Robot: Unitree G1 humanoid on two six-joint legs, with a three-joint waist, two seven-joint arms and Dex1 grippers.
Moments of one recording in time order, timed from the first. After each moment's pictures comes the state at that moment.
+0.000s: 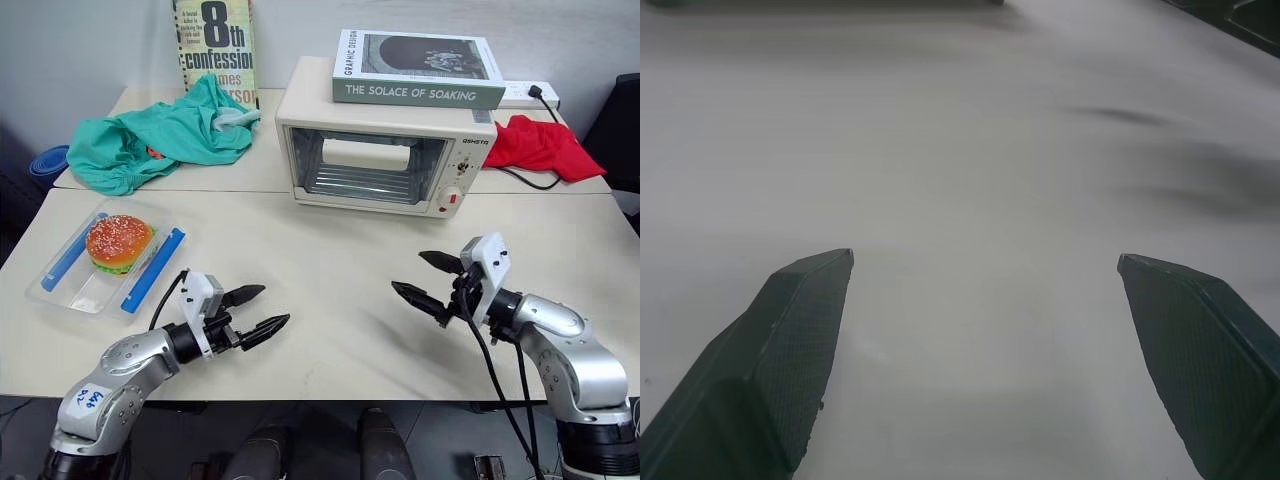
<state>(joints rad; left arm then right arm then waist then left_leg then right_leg) 0.00 0.48 0.03 -0.43 -0.48 0.54 -0.58 -0.14 -0.67 -0.20 -0.30 0.60 0.53 0.85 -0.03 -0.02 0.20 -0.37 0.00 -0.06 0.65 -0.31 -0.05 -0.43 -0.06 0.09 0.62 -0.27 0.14</state>
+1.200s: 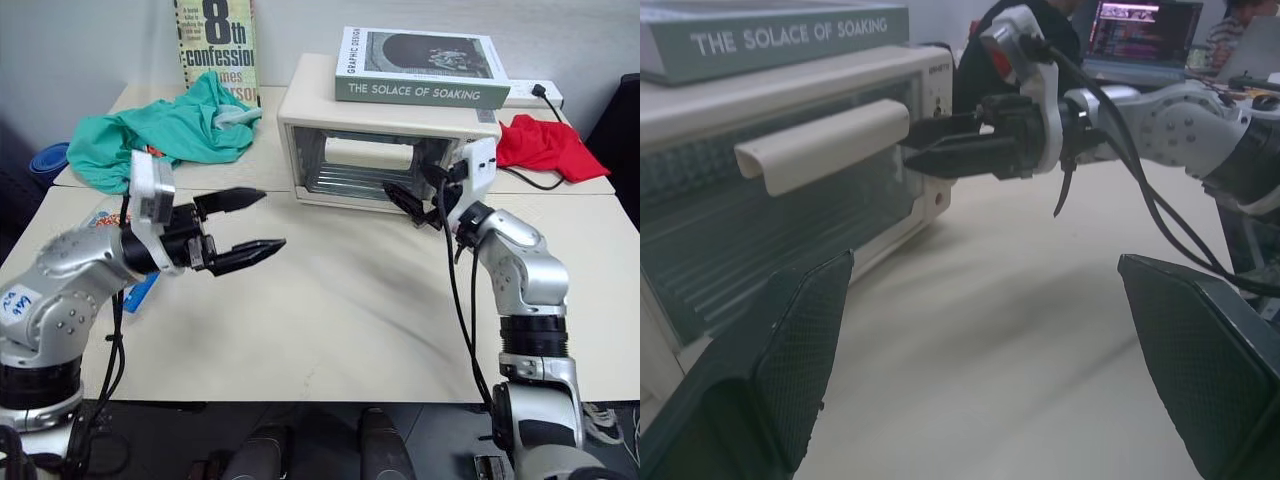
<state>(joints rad) -0.52 0.66 0.14 -0.41 -0.74 0.71 -0.74 -0.70 -0.47 -0.16 0.17 0.49 0.46 0.67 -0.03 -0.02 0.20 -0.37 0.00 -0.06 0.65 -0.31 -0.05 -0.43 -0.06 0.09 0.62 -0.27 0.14</state>
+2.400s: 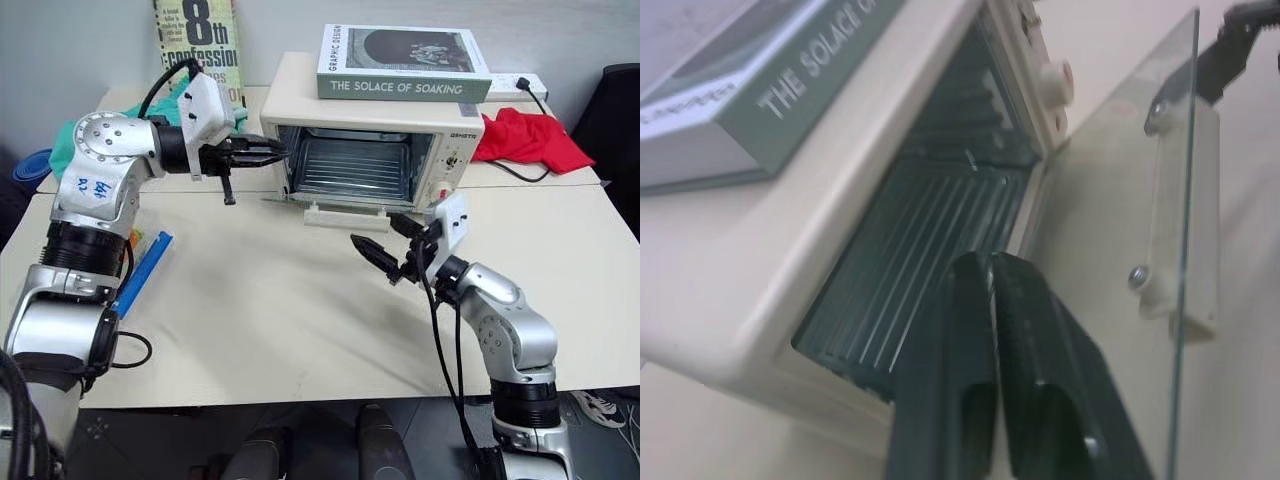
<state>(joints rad) -1.15 0.60 -0.17 0.56 -0.14 0.02 -1.08 -0.36 -0.39 -0.13 -0.26 0.60 0.59 0.64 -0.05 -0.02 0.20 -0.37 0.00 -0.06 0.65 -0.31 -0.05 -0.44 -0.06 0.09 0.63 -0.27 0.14</state>
